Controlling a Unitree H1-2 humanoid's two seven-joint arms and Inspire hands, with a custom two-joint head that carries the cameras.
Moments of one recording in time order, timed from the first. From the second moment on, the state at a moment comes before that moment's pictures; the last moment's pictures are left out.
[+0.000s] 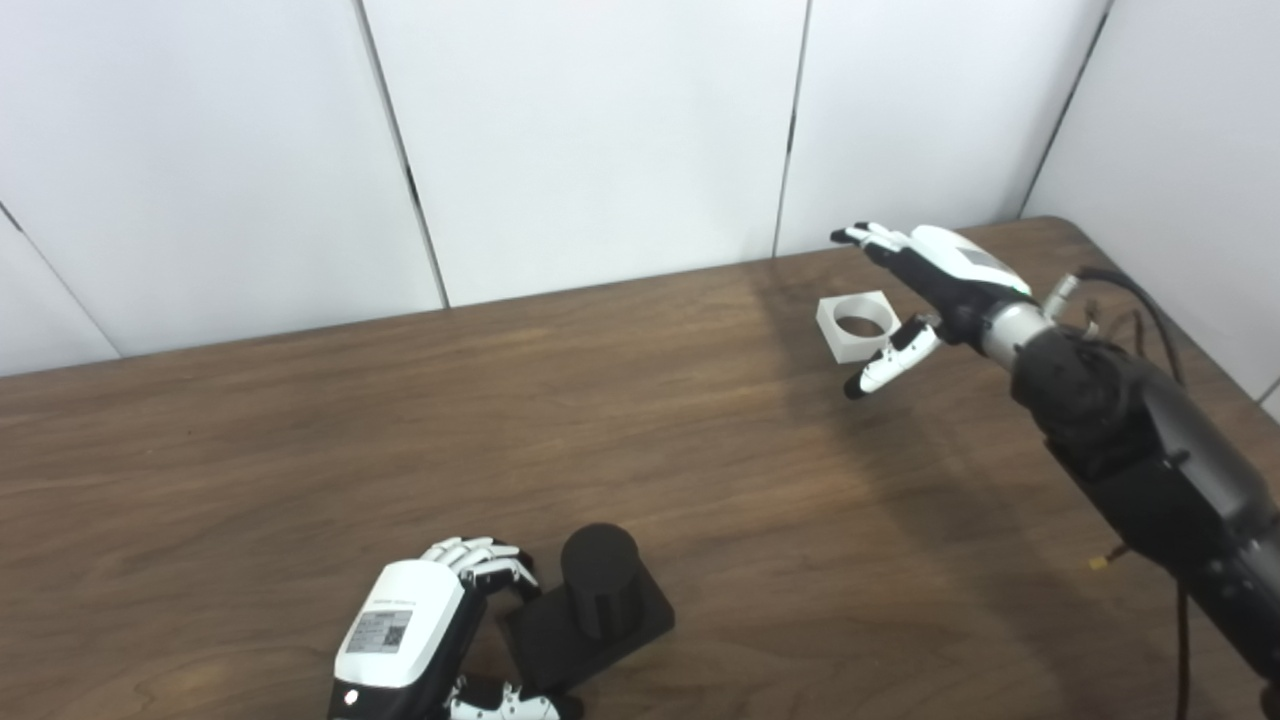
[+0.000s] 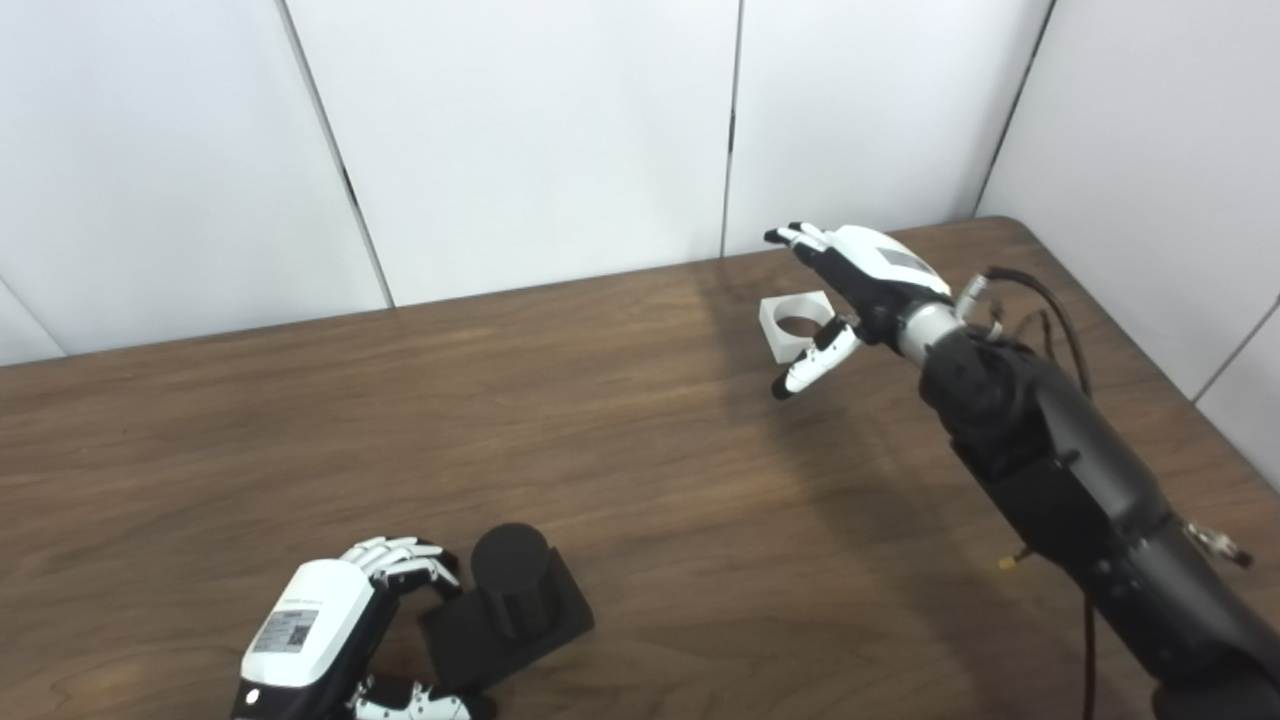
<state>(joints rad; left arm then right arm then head) 0.06 0.31 -0.45 -0.23 0.91 -0.04 -0.06 -0.38 -0.71 0.20 -0.11 -0.55 0.45 0.35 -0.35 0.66</state>
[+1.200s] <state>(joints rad) 0.07 0.30 -0.44 -0.25 0.92 -0.01 -0.08 -0.65 -0.73 0.38 0.29 -0.82 0.39 0.51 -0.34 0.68</state>
